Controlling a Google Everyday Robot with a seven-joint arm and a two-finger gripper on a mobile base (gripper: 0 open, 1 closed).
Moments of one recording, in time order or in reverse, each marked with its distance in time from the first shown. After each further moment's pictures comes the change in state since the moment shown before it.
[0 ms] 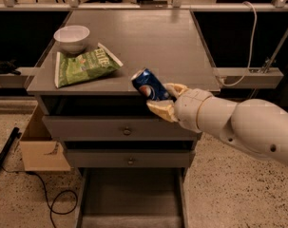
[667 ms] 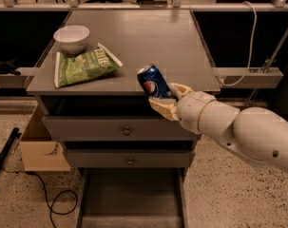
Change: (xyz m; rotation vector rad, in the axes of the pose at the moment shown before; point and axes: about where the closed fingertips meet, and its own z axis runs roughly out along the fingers) arm 0.002 -0.012 0.001 0.051 -0.084 0.125
